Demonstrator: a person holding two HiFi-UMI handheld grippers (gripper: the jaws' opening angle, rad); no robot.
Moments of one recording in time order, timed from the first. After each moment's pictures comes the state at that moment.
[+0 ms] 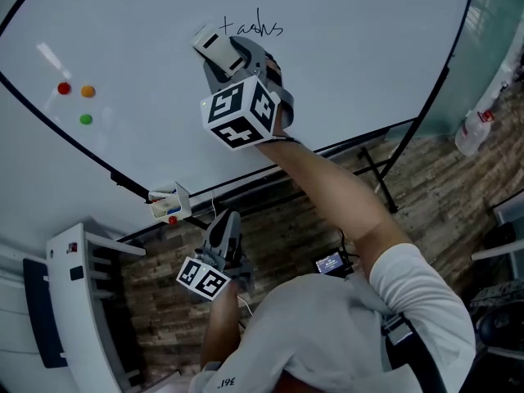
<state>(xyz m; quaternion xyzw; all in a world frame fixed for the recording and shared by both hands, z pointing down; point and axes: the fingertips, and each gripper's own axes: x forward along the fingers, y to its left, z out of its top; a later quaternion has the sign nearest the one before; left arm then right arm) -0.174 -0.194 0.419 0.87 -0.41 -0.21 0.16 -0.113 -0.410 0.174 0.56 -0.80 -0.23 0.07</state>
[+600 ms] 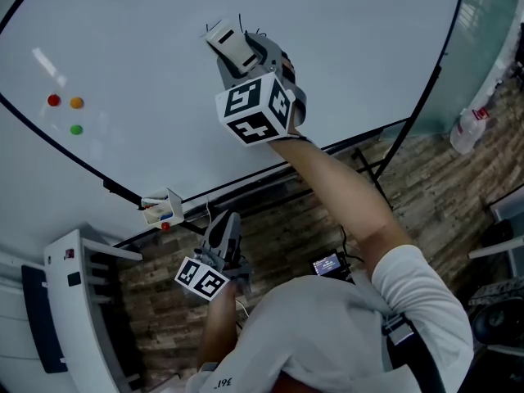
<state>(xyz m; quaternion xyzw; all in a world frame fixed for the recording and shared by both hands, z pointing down) -0.143 -0.202 0.417 0.88 -0.39 -0.20 0.17 -0.051 -0.420 0.172 0.58 -0.78 -0.22 0.07</state>
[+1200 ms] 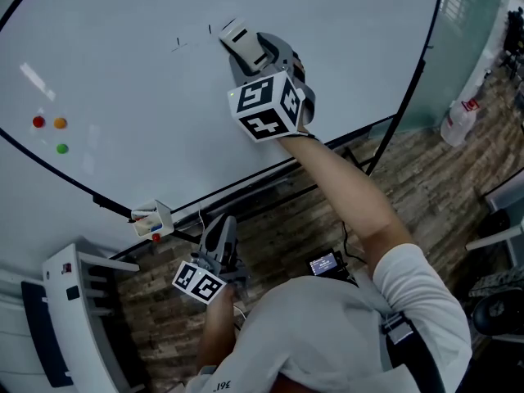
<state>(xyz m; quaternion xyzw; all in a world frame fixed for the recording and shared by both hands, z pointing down) -0.112 -0.210 0.419 0.89 -0.37 -0.19 0.17 0.027 -0.433 0.179 0.62 -0.75 -0.22 0.08</state>
